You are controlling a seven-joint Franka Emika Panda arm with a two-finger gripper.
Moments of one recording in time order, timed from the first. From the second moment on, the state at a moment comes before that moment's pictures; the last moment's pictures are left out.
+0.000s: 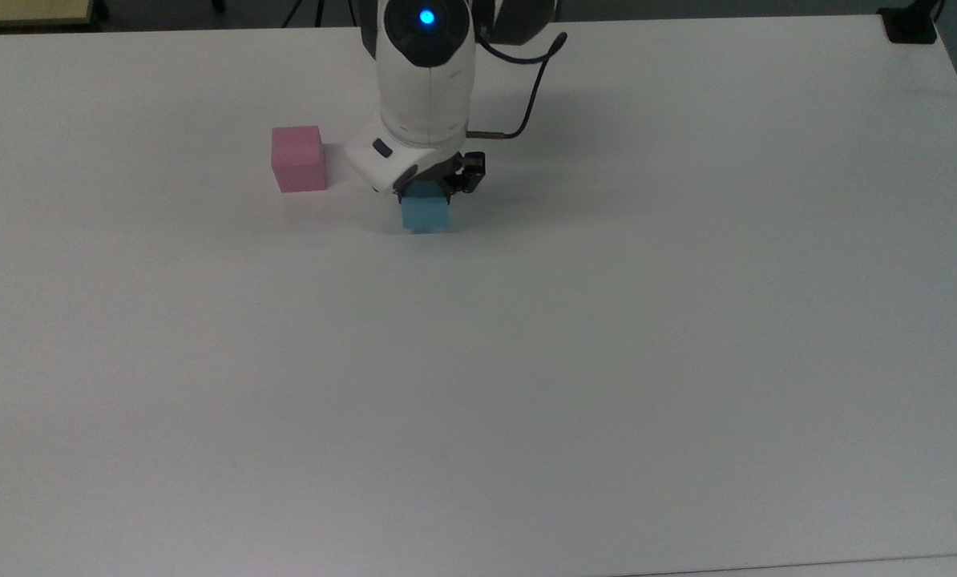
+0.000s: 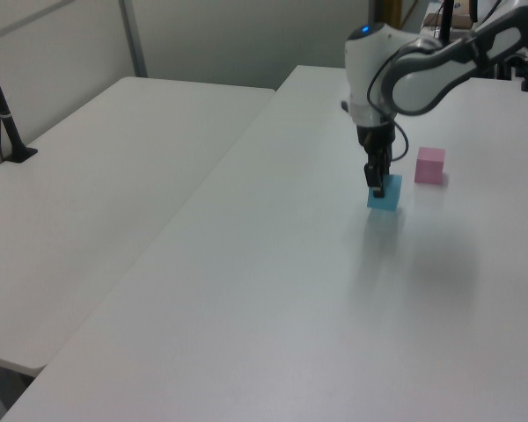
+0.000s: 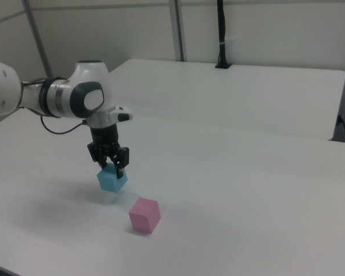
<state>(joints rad) 0.11 0.23 -0.02 -1.91 -0.06 2.01 0.08</state>
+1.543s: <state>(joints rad) -0.13 0.10 -0.03 -2.03 -0.21 1.93 -0.08</state>
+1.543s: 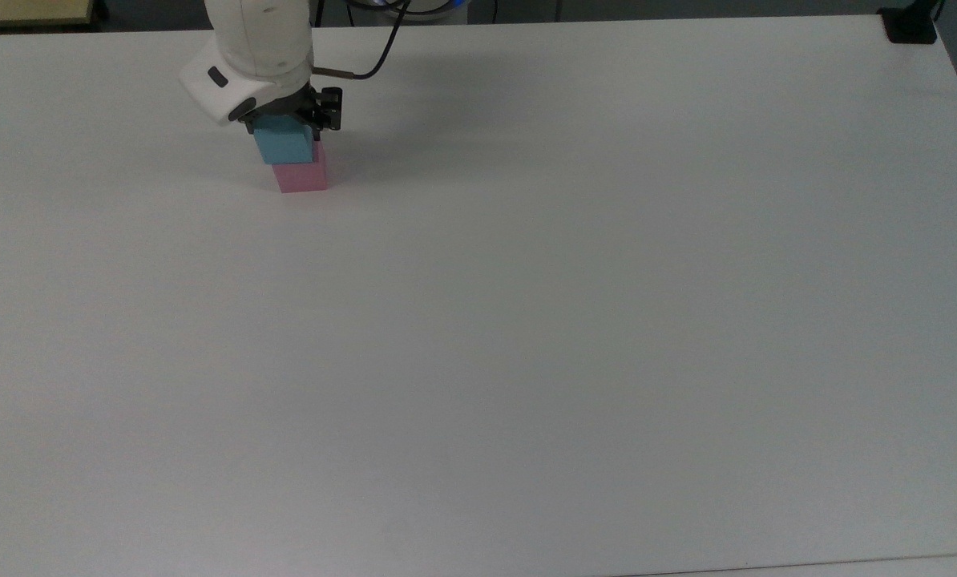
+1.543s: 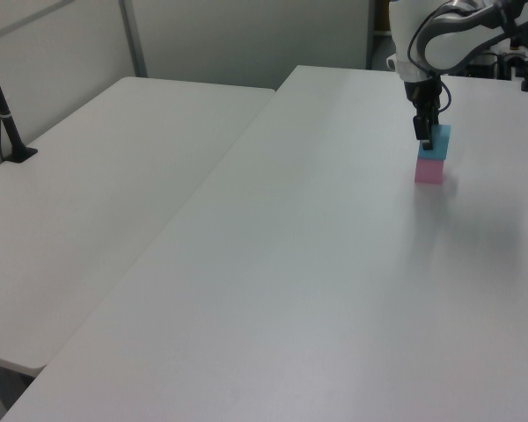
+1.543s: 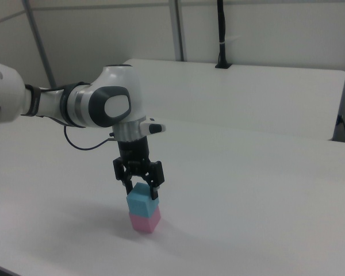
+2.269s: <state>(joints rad) -0.13 0.00 -0.03 -1.87 -0.20 1.72 -0.03</state>
